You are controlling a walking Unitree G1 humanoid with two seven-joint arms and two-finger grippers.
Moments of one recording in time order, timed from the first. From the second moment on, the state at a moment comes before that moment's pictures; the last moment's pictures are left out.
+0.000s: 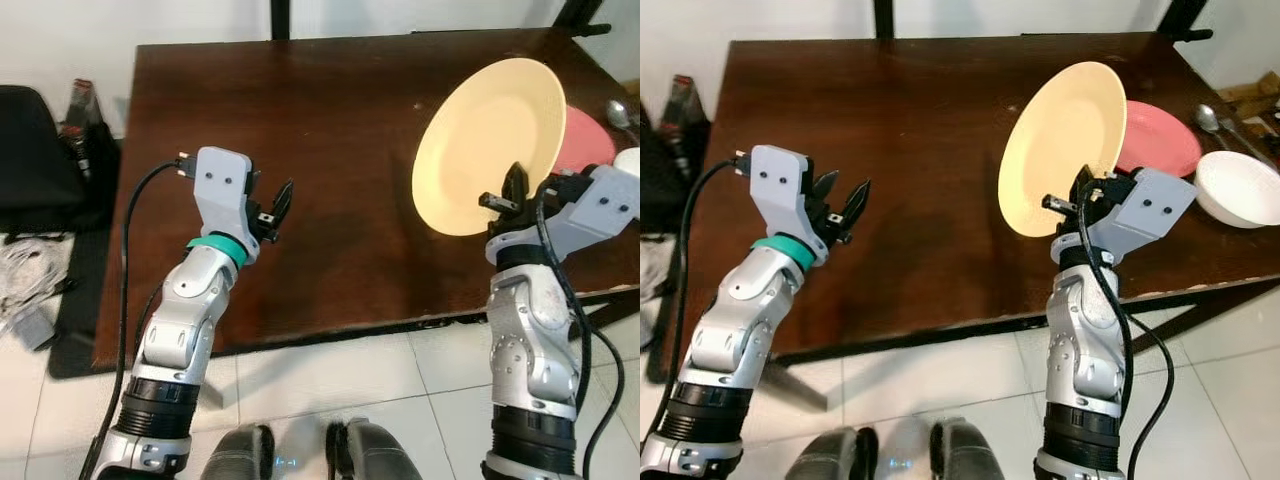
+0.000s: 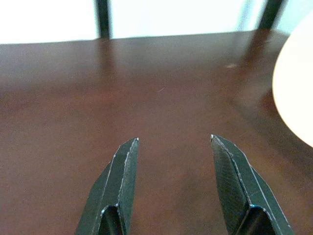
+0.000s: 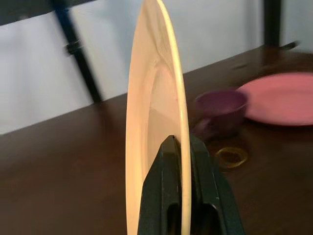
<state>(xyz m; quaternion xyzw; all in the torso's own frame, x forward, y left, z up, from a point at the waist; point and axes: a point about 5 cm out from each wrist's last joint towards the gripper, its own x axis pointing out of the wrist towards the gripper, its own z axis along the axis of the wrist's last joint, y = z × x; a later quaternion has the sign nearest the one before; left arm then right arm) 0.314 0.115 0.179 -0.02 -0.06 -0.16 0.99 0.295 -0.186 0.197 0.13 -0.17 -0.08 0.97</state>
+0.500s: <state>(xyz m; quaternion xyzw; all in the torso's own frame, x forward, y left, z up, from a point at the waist) 0.312 0.116 0.181 -0.02 -0.06 -0.16 0.99 0.298 -0.185 0.193 0.13 -0.16 -0.08 0.98</state>
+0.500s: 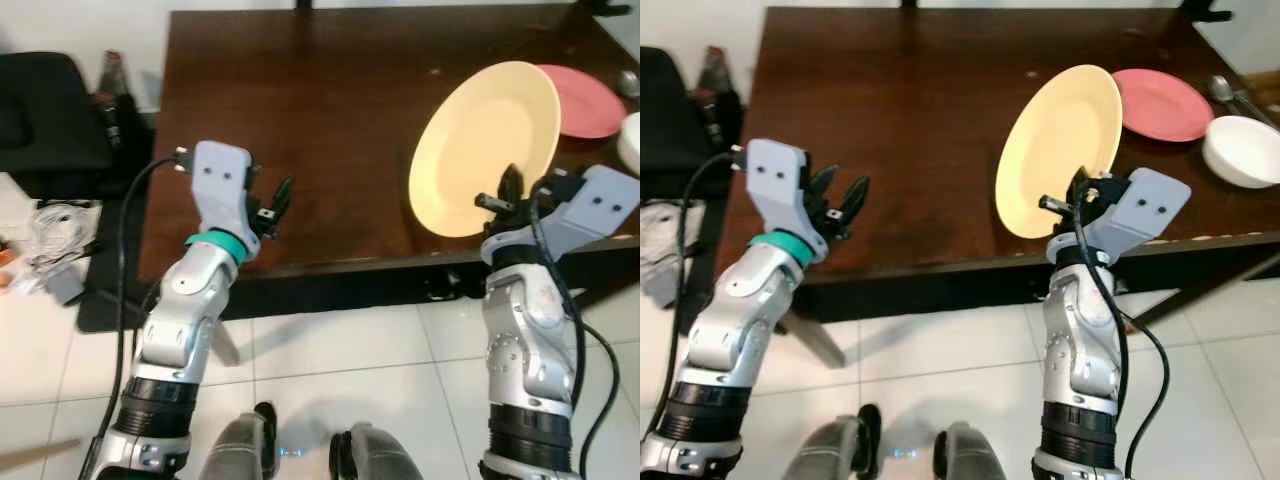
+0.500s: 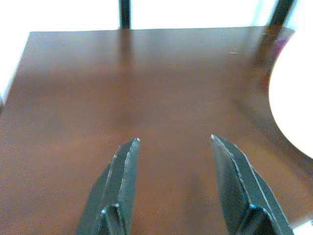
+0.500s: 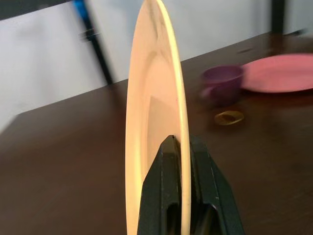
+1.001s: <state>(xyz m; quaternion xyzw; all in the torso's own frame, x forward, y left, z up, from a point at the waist) 0.317 0.115 0.181 -0.02 -0.06 -0.17 0.98 0.301 -0.187 0.191 0.13 -0.16 -0.09 0.97</state>
